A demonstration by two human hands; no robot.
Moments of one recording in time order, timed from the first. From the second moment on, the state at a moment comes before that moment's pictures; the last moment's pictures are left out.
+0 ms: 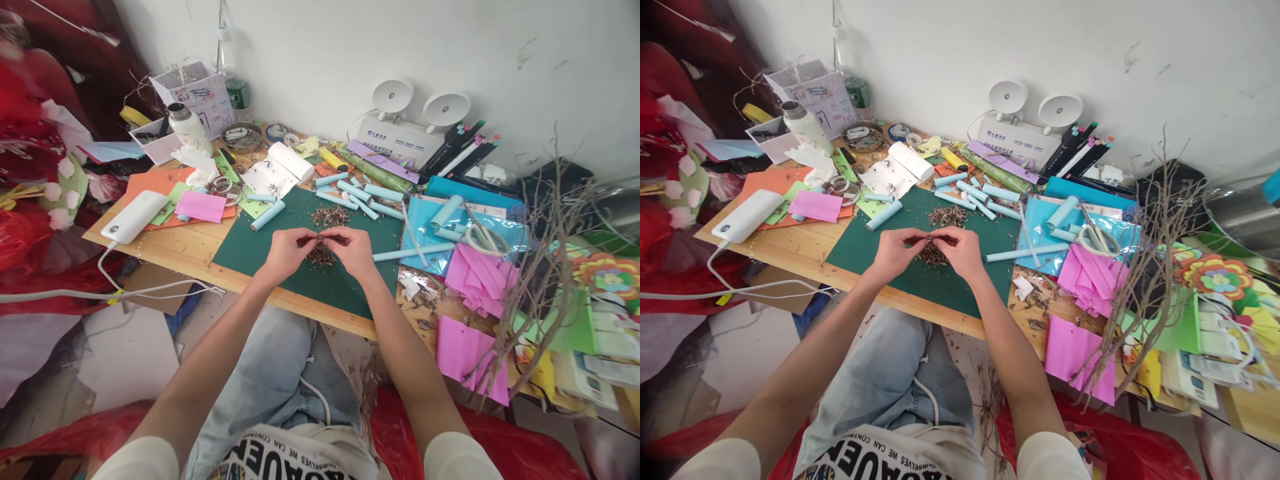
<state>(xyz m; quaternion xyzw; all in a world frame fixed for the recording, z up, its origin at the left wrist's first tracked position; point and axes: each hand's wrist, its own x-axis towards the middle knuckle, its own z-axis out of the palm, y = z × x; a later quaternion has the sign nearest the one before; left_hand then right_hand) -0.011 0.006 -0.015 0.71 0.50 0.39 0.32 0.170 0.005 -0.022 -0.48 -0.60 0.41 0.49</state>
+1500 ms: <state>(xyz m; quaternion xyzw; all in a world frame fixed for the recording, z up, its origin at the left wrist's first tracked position) -0.012 0.007 -0.016 0.69 0.50 0.40 0.35 0.170 0.005 -0.024 -0.52 -0.57 0.38 0.51</state>
